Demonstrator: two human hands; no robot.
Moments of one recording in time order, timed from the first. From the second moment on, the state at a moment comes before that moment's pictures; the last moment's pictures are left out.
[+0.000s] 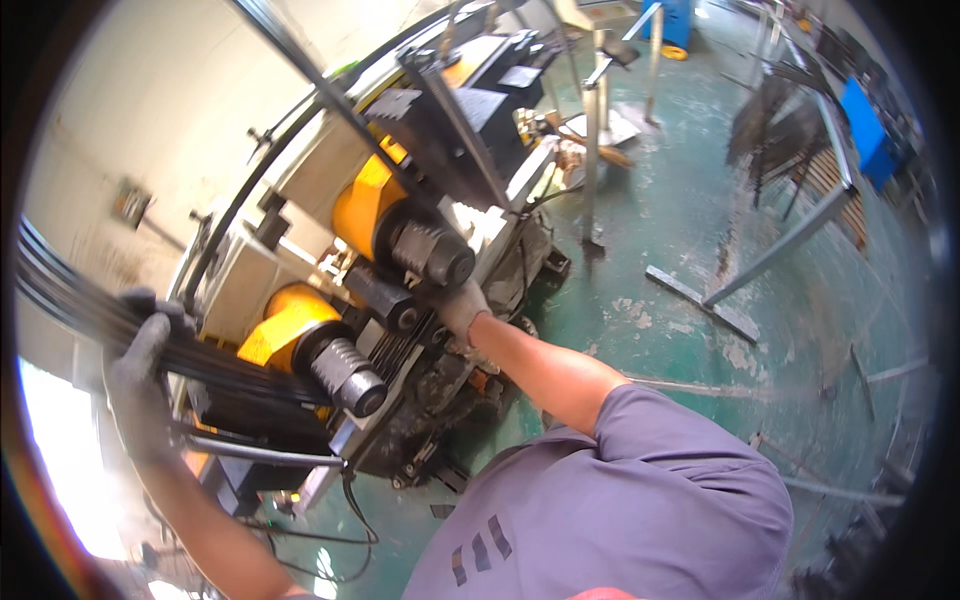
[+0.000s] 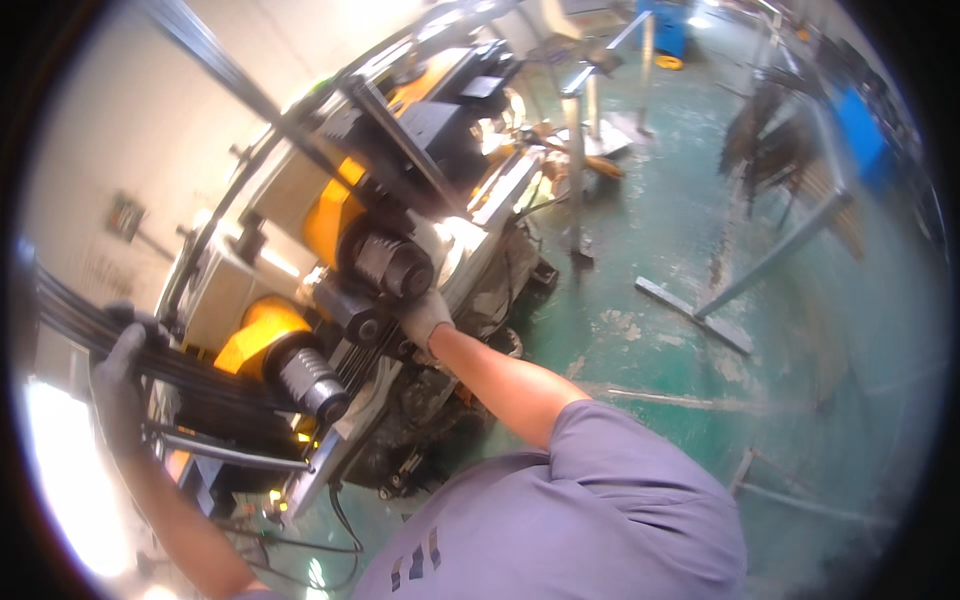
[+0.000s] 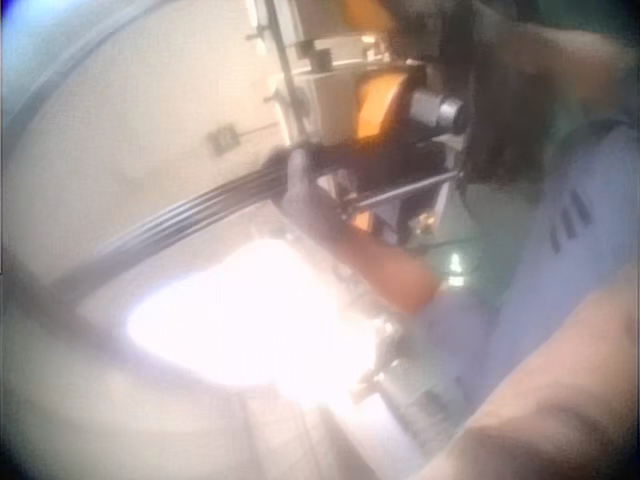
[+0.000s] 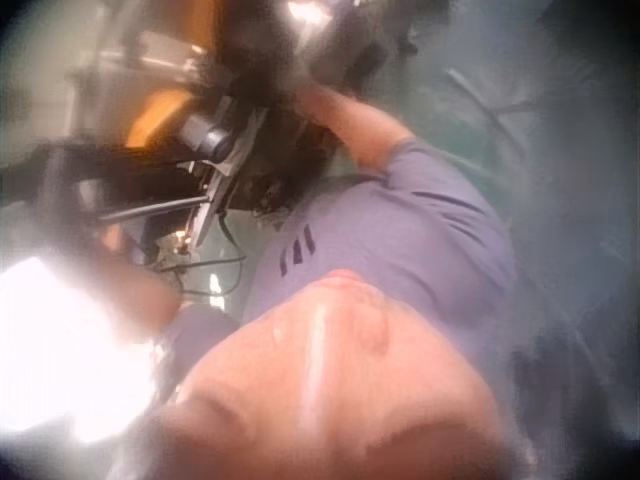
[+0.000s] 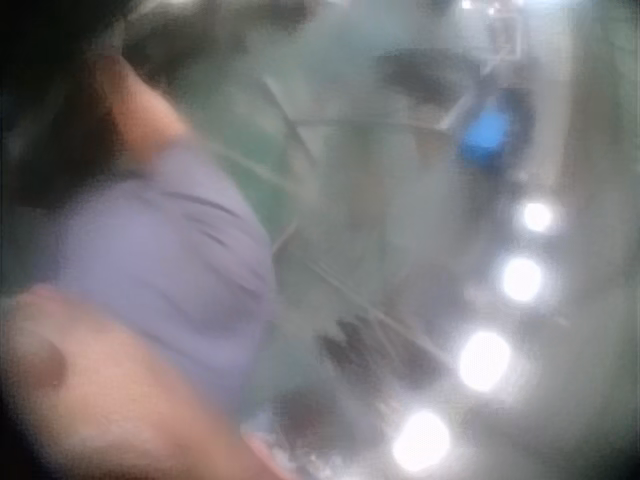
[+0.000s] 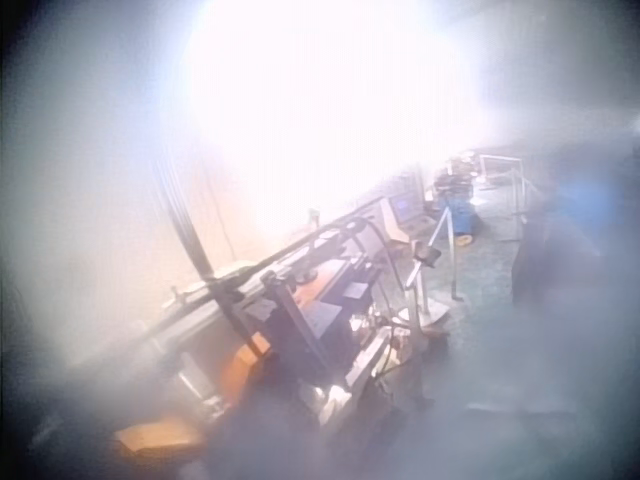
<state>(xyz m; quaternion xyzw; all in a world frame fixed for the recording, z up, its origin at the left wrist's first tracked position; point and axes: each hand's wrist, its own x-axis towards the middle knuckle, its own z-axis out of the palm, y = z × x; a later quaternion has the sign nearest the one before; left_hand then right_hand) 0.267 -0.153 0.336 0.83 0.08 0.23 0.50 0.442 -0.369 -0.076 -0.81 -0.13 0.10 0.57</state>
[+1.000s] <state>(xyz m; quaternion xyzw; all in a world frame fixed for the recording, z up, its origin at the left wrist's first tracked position) 0.275 -0.148 0.328 0.90 0.09 0.24 0.36 0.447 -0.357 -0.130 -0.72 -0.21 -0.02 0.67</state>
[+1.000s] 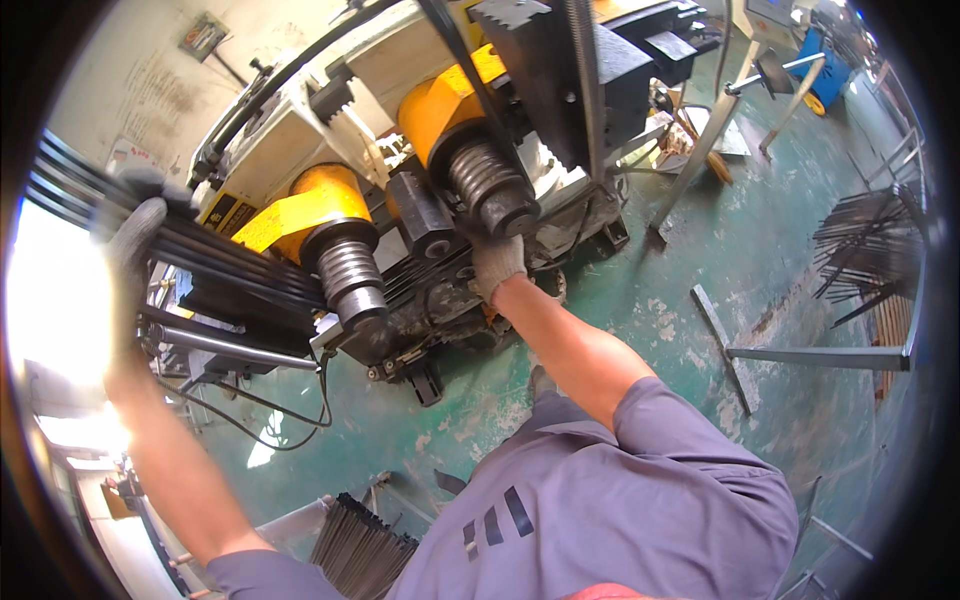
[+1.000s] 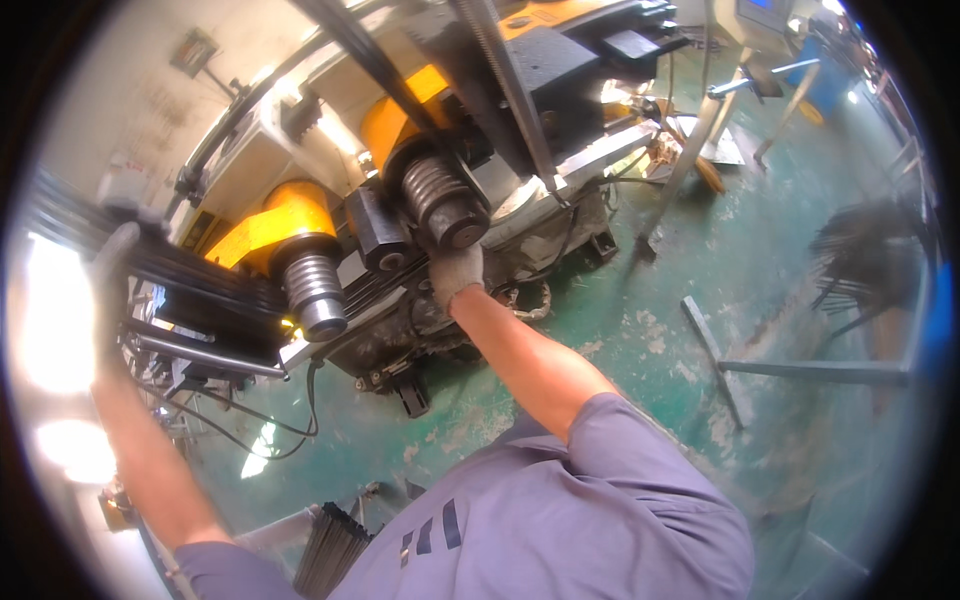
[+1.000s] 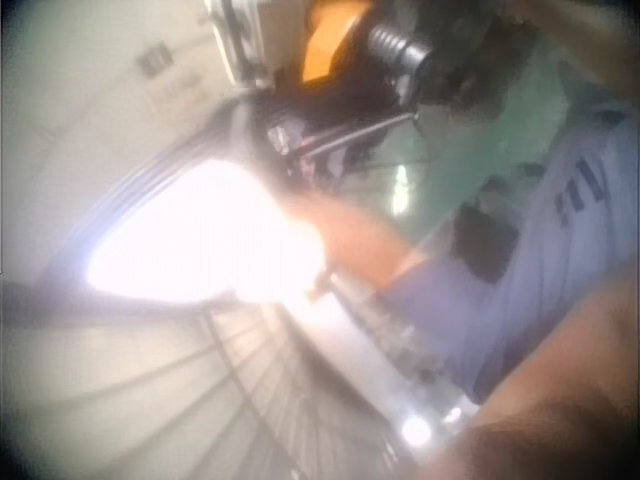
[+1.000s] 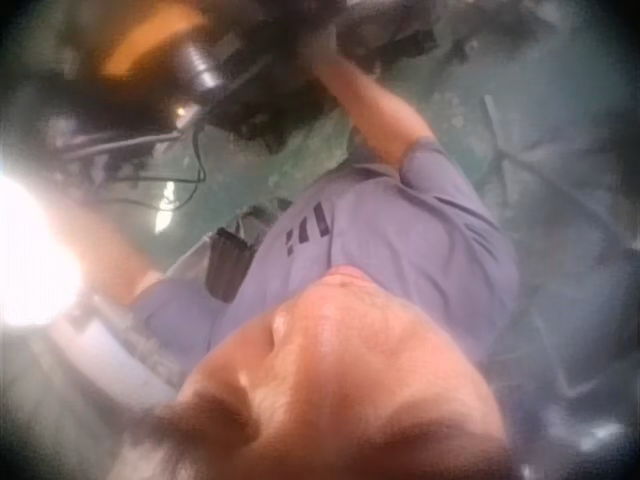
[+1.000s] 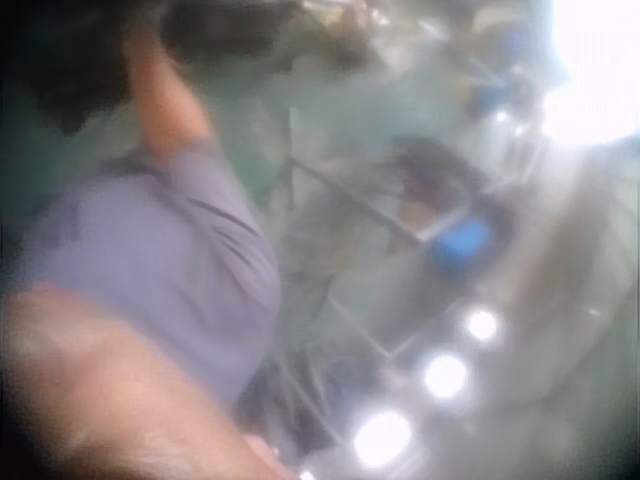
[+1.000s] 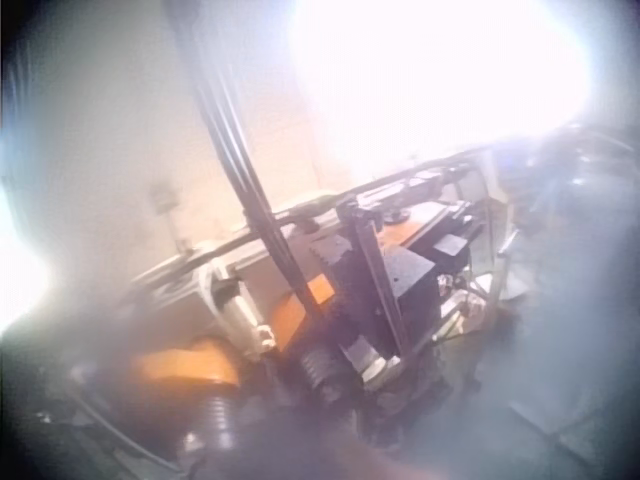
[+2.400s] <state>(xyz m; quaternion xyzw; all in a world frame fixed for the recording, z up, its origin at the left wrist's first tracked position) 0.354 -0.976 -0.054 0.59 0.16 -0.15 0.78 0.587 -1.598 -0.017 -0.90 0.28 -0.33 -0.04</state>
